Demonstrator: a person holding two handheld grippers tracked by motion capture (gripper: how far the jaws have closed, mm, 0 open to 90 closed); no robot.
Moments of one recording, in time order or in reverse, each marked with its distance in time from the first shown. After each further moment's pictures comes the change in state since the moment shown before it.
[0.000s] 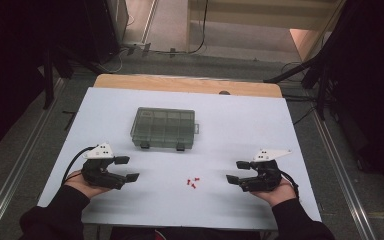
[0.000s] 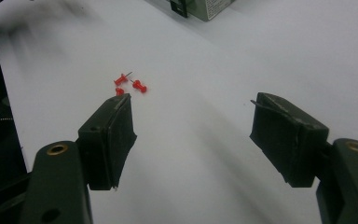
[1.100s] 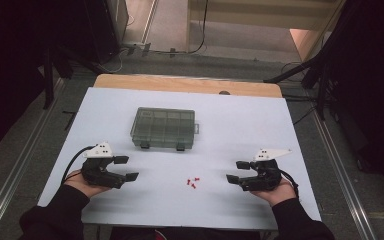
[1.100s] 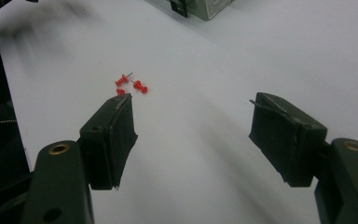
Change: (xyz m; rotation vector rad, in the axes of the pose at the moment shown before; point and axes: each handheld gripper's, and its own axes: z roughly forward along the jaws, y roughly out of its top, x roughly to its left) left arm 0.003 0.000 0.001 -0.001 0.009 -0.018; right arm -0.002 0.000 0.001 -0.002 0.009 0.014
